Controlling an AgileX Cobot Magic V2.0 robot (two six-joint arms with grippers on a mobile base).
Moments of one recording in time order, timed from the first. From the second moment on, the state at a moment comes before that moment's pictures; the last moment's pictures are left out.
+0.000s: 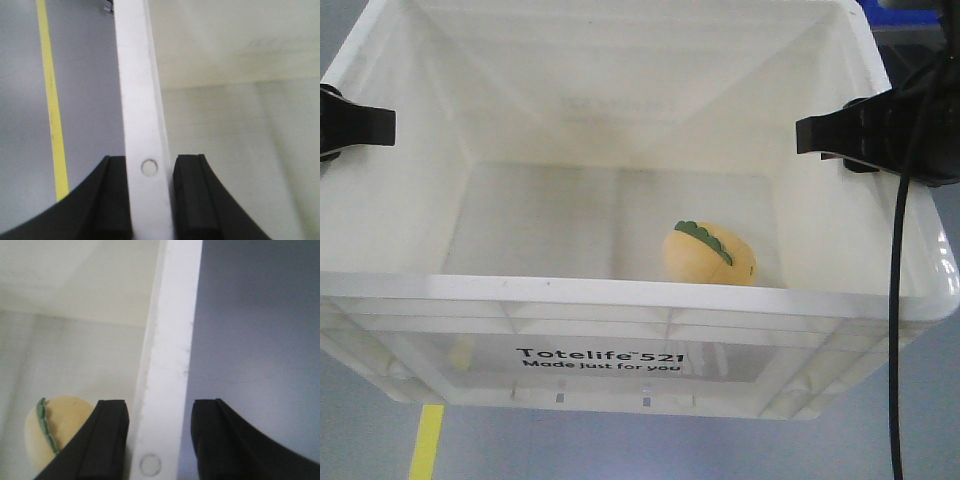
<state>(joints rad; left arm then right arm) -0.41 1.07 -1.19 0.21 0.94 -0.32 0.57 1.16 -1.21 -0.40 1.02 0.52</state>
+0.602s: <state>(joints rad) -0.41 1.07 -1.19 0.21 0.94 -0.32 0.57 1.16 -1.21 -0.40 1.02 0.52</state>
